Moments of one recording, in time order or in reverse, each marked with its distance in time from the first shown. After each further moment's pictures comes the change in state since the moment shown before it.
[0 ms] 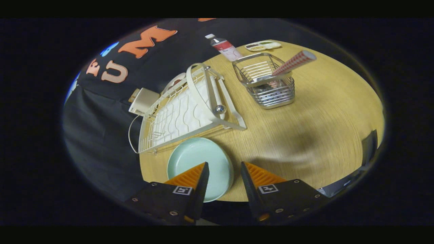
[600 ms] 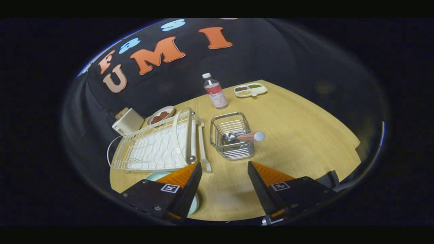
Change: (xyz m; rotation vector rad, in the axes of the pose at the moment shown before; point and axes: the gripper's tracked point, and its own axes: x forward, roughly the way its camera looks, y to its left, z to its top) arm -0.038 -0.057 0.101 -0.144 -0.429 -0.236
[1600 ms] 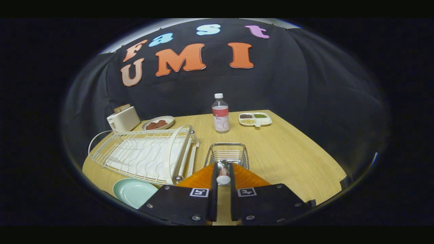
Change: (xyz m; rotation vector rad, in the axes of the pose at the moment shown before) arm 0.025 0.014 0.040 -0.232 -0.202 -0.013
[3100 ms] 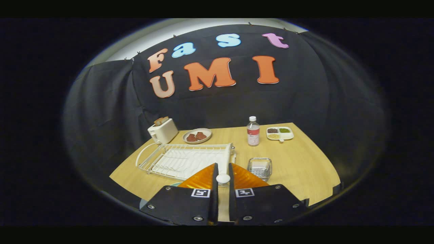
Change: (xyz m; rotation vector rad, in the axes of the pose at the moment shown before) arm -0.118 0.083 0.070 0.022 -0.017 0.287
